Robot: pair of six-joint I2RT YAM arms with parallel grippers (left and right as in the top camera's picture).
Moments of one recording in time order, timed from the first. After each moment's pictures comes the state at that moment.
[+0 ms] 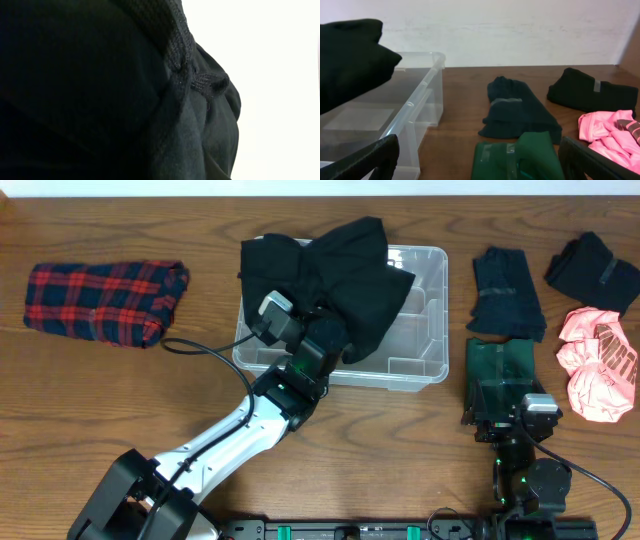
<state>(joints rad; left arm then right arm) -0.70 1.52 0.82 0.26 -0.56 -1.41 -0.03 0.01 0.01 -0.07 -0.01 0.06</state>
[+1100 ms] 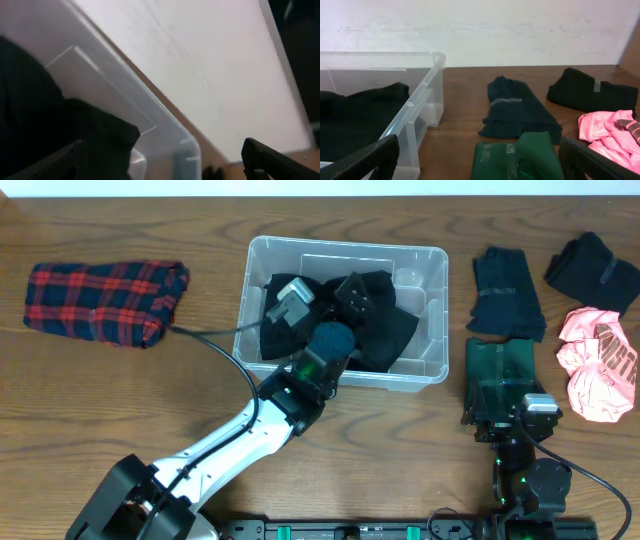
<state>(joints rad) -0.75 1.51 0.86 0.37 -0.52 -1.10 -0.03 0.01 0.01 -0.07 -0.01 0.06</state>
